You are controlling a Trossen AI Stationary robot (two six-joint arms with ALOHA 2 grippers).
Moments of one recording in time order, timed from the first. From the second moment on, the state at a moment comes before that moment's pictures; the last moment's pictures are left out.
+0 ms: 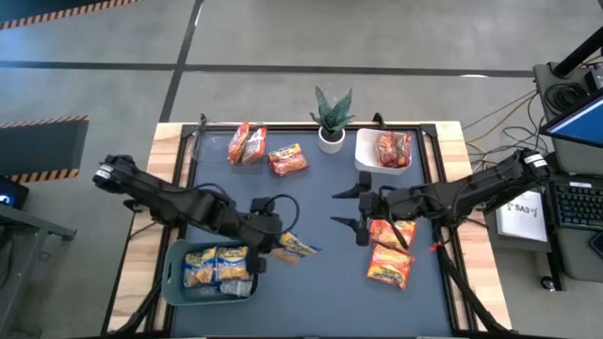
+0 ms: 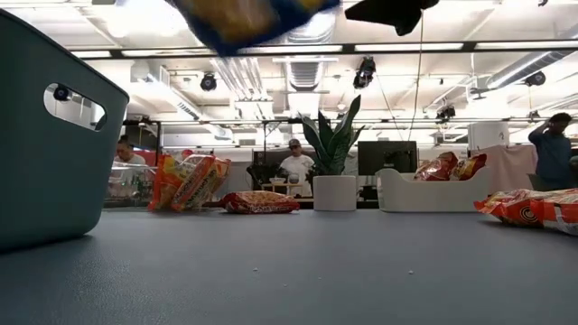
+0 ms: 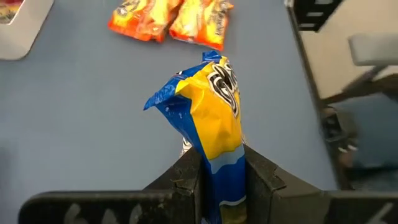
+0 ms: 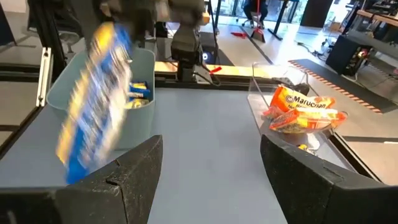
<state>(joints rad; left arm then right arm) -0.39 1.47 1.39 -0.73 -0.17 -0.29 0.27 1.18 0.82 0.11 0.36 0.00</state>
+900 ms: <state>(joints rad) -0.64 1.46 1.67 -1.57 -0.05 -1.24 0.27 1.20 0.80 0.15 0.37 -0.01</state>
